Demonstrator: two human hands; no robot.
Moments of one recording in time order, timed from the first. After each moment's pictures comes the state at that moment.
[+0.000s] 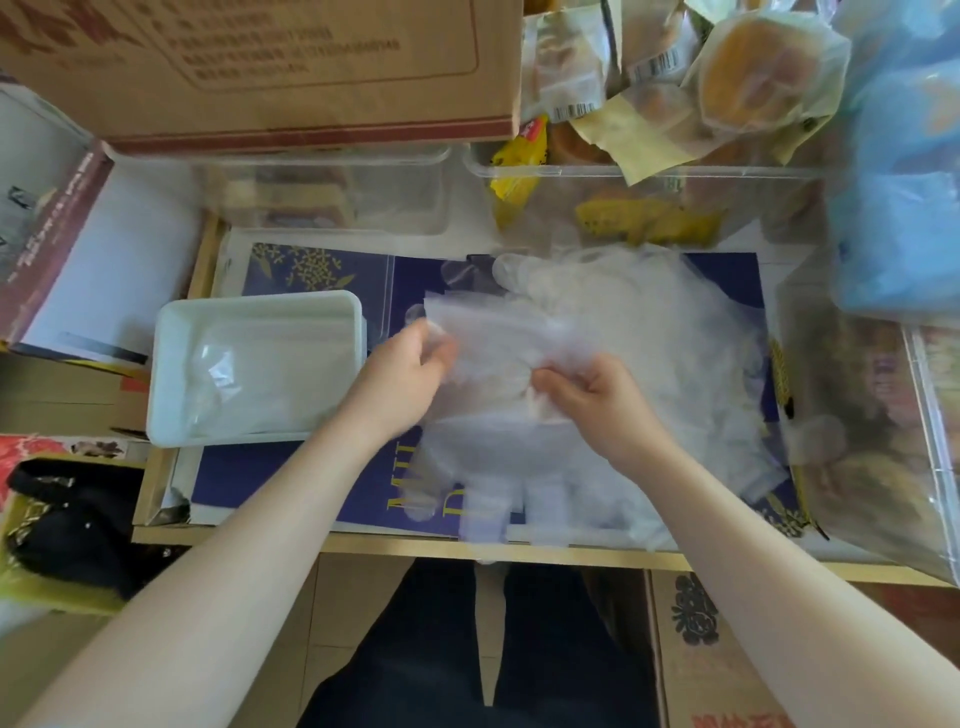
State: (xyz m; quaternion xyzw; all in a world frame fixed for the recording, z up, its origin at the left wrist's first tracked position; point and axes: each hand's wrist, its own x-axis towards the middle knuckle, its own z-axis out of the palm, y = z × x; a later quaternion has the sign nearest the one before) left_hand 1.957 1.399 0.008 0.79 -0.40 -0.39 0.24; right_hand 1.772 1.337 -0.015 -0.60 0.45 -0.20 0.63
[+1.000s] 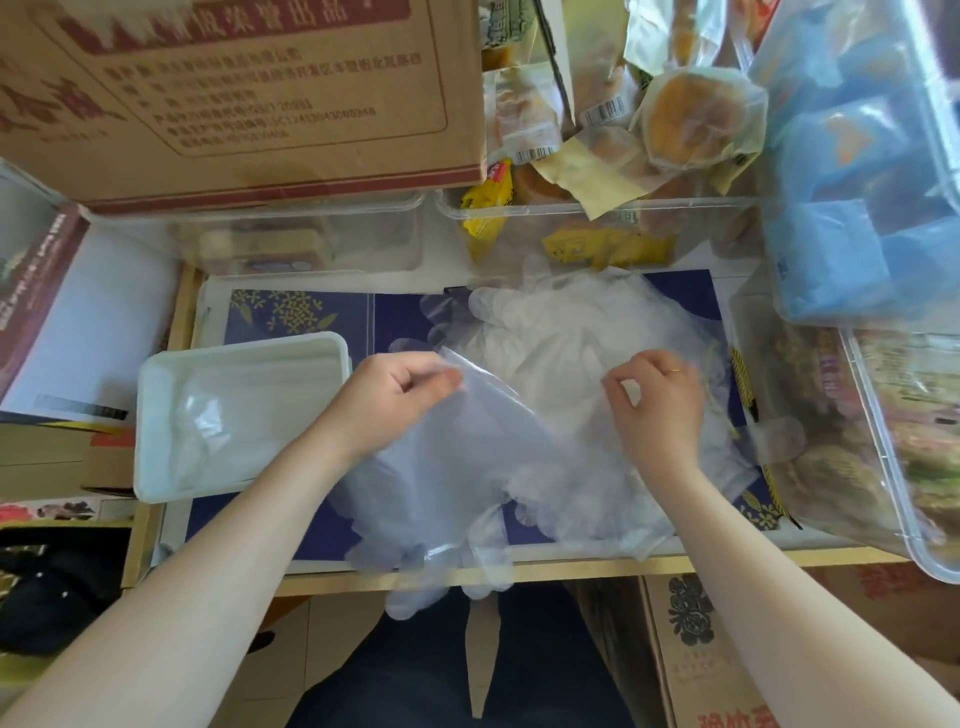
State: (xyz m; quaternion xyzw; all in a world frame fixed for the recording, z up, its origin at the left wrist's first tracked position) left_hand 1.973 1.396 0.026 0.66 -0.50 -0.45 0.33; right_hand 1.727 1.323 -0.035 -0.73 0.62 -0.22 0.19
